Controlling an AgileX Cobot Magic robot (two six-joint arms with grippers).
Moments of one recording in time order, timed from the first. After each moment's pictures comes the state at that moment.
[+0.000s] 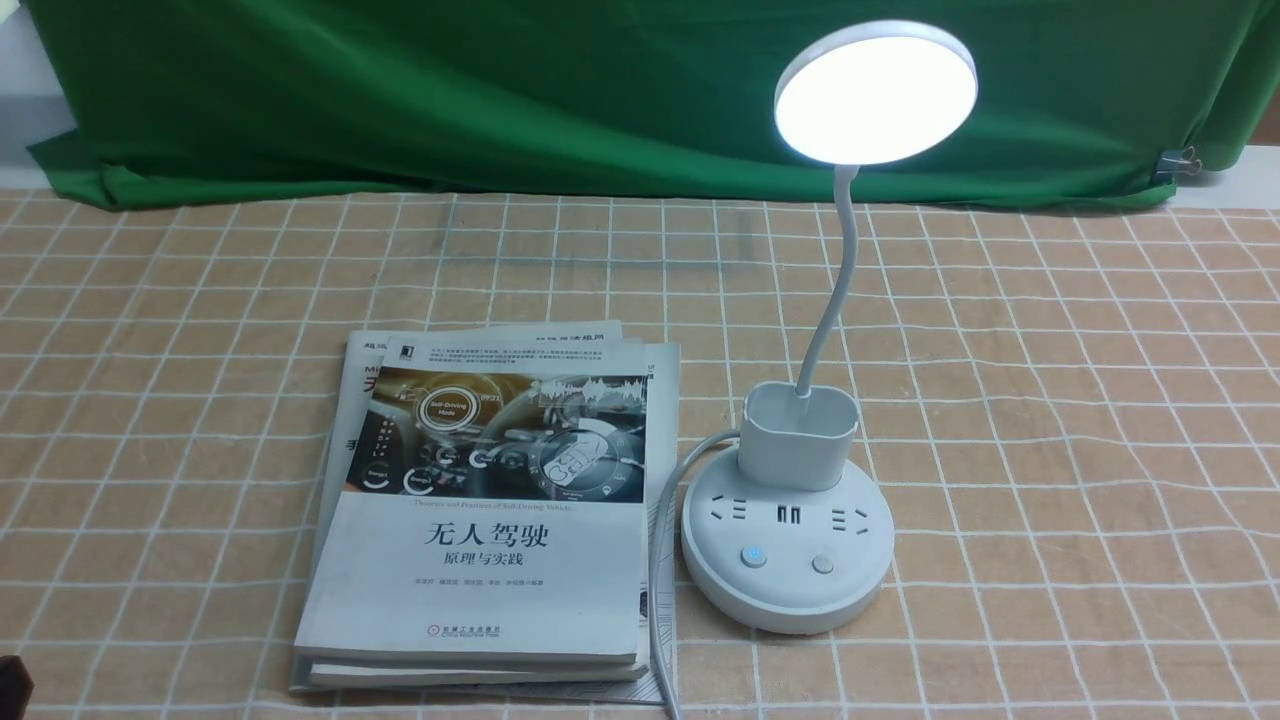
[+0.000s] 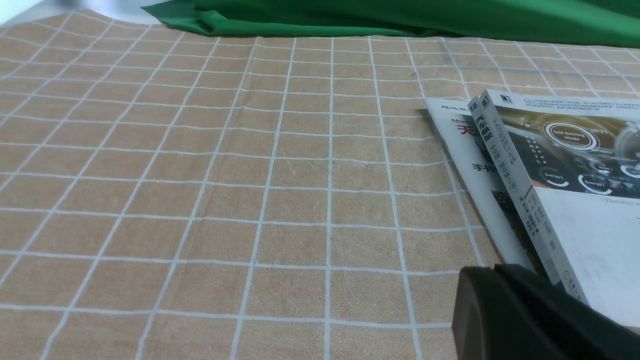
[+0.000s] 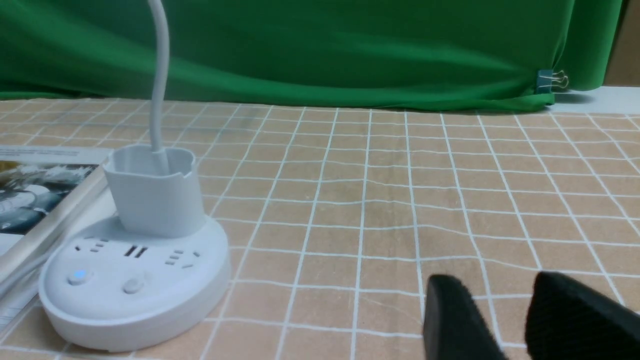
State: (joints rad) right arm 0.12 0.00 0.01 0.05 0.25 -0.08; left arm 0.03 0.00 0.01 0.07 0.31 -0.03
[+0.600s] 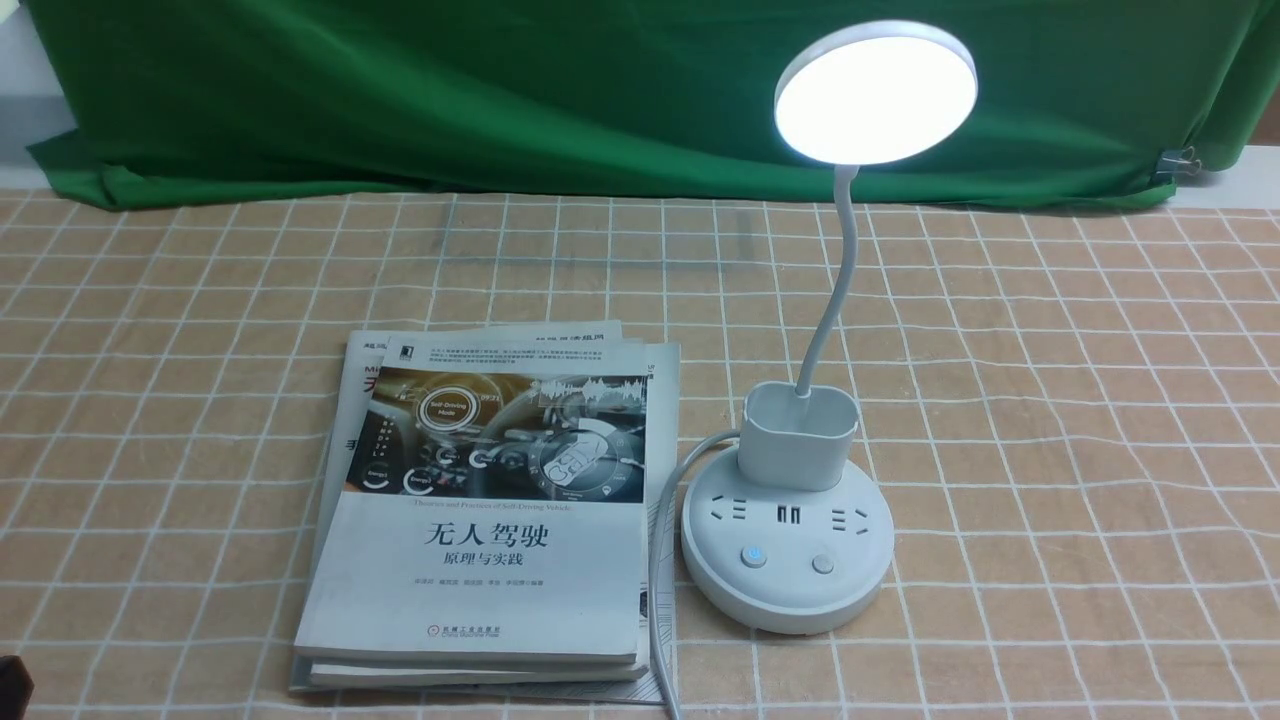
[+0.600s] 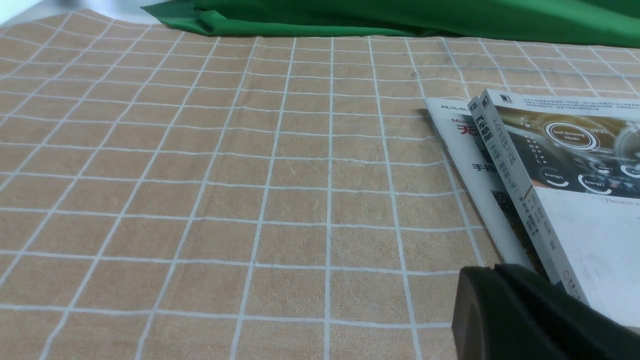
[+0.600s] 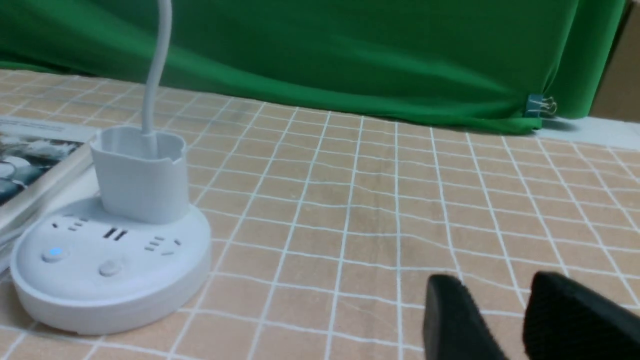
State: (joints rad) right arm 0.12 0.00 0.01 0.02 0.23 -0.16; left arm 0.03 0.00 0.01 0.07 0.31 -0.03
